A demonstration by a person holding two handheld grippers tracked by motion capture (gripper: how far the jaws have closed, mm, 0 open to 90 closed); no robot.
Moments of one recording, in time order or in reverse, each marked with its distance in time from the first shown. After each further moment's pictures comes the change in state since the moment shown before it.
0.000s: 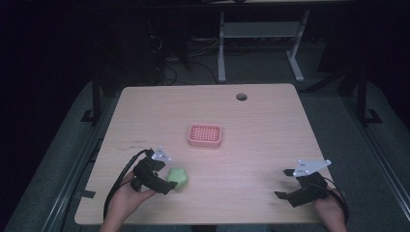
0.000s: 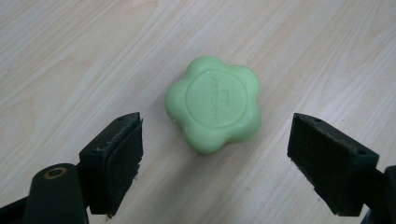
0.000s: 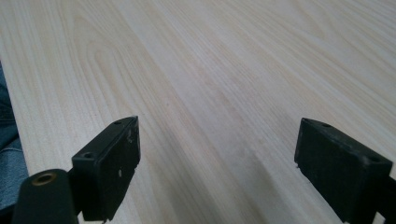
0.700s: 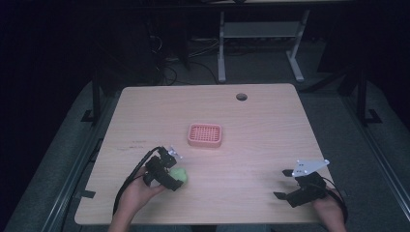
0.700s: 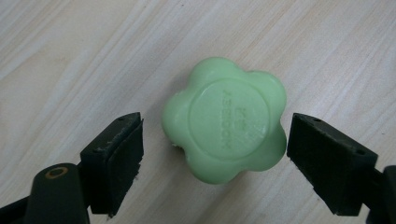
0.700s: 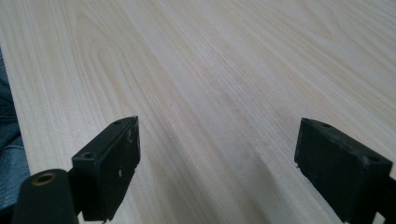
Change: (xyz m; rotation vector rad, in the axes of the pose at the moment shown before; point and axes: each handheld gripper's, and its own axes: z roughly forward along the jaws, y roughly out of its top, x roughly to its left) left arm 0.001 0.018 0.033 0.130 0.011 -0.003; right arm 0.000 0.001 0.002 0.002 0.011 -0.007
